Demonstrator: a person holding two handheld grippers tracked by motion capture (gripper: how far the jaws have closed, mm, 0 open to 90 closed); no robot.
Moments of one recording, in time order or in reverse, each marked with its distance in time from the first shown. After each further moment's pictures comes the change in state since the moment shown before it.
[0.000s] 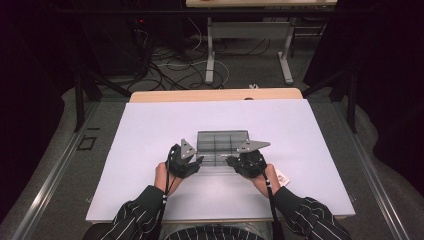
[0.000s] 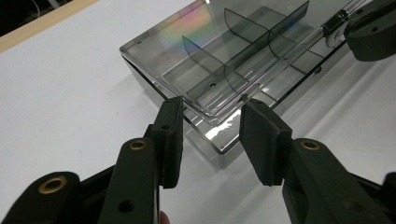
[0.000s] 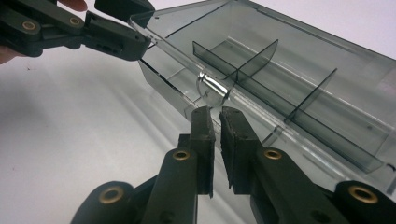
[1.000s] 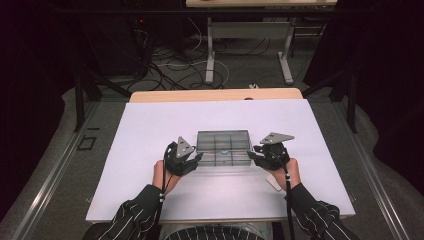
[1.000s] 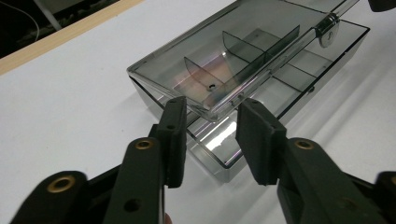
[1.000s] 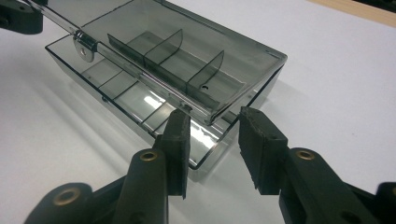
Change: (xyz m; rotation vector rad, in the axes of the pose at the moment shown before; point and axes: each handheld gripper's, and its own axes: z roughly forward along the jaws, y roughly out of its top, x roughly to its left) left arm 0.008 0.002 -0.004 -0.046 -0.028 0.016; right arm -0.046 -0.006 -0.038 -0.004 -0.174 0.024
